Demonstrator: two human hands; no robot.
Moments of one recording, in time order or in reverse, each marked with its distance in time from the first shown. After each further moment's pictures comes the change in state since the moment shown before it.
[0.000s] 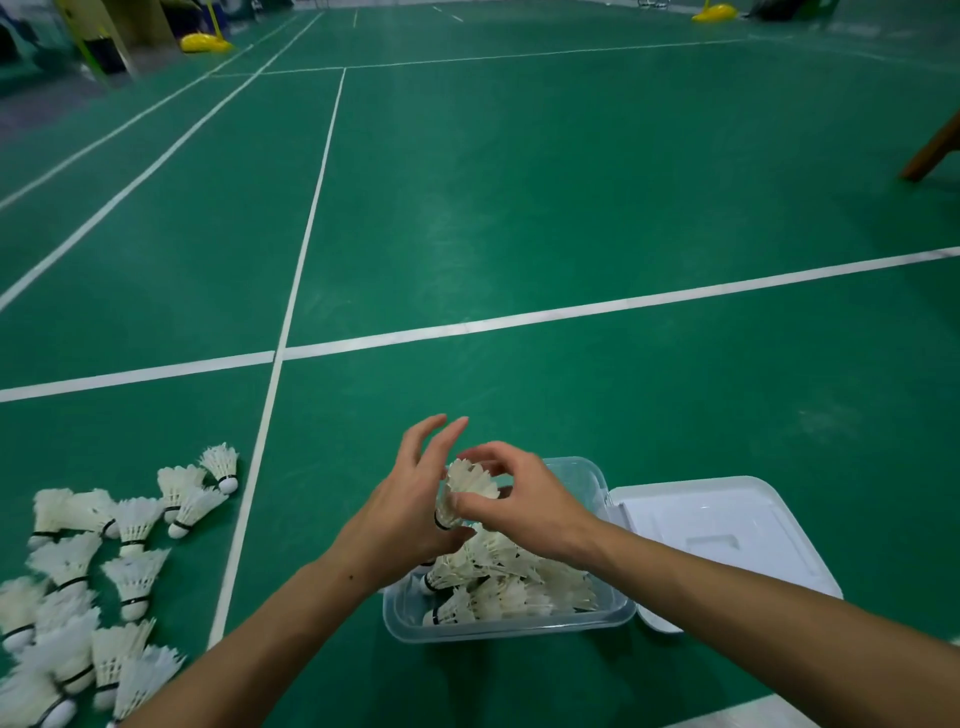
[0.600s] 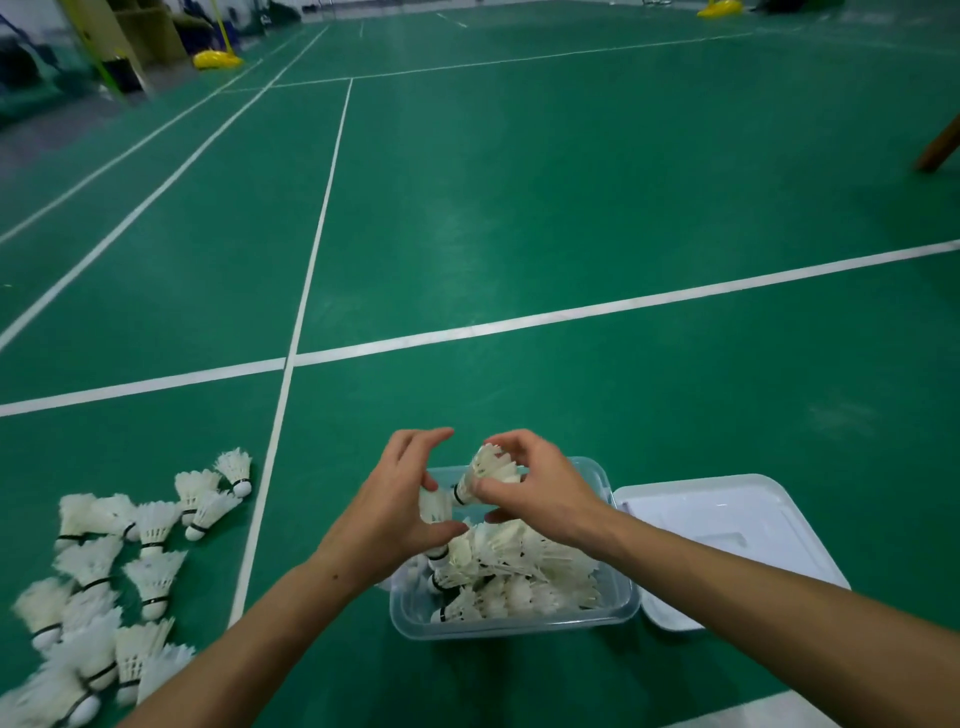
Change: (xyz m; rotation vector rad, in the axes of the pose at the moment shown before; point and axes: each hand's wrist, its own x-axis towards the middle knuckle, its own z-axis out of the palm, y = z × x) left_hand -0.010 0.005 -0.018 0.021 0.038 -0.047; right_hand 0.000 -0.004 -0.013 0.155 0.026 0.067
